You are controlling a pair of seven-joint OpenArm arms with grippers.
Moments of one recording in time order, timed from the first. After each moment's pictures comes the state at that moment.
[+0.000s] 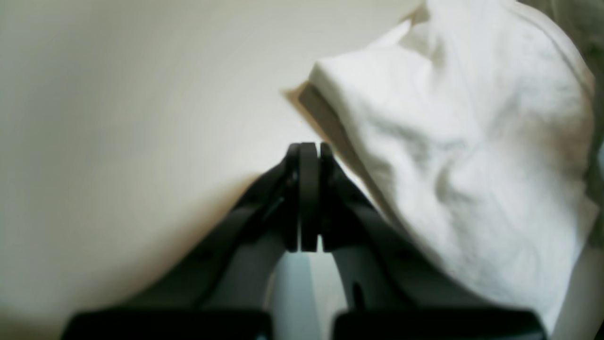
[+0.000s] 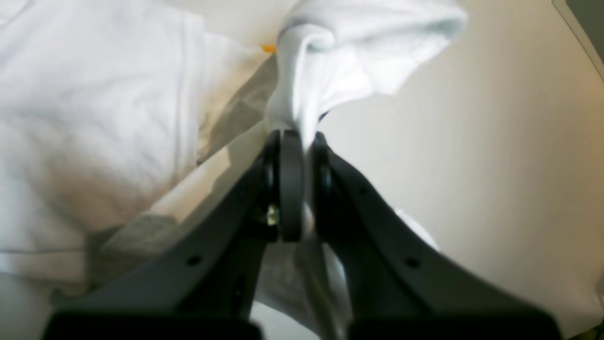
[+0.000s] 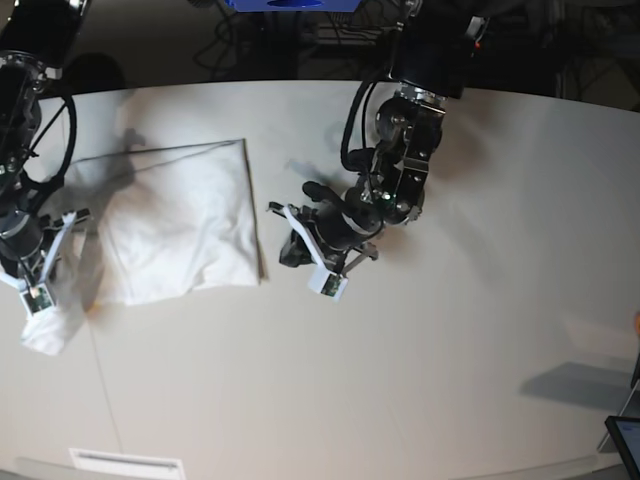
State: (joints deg) left arm -5.6 -2.4 15.4 79.4 -19.5 -17.1 34.8; right arm -0.9 19.5 19.1 114.2 7.3 31.9 -66.4
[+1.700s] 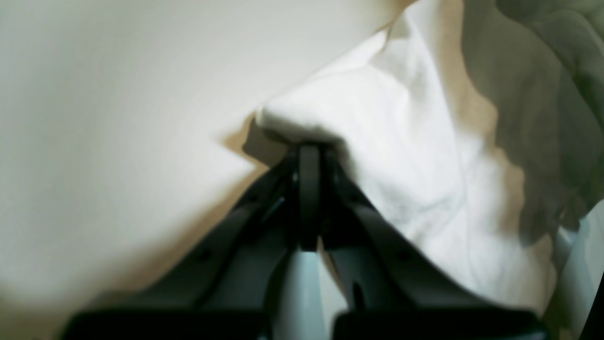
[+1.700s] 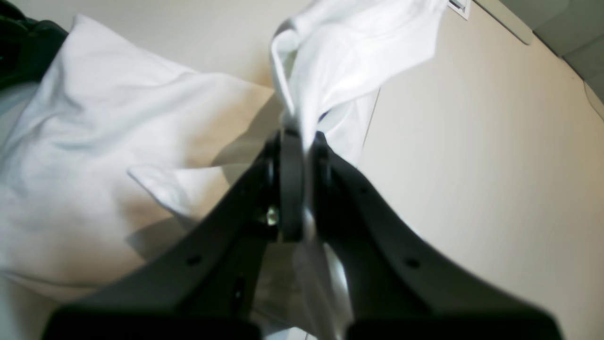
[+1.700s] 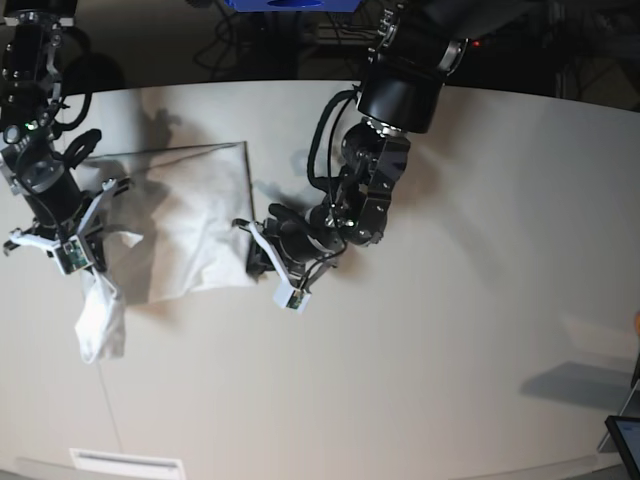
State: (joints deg) left arm -13.0 4.1 16.2 63.5 -20.1 -17.6 32.4; right arm -14.5 19.6 13.4 115.0 6.7 27.0 -35.6
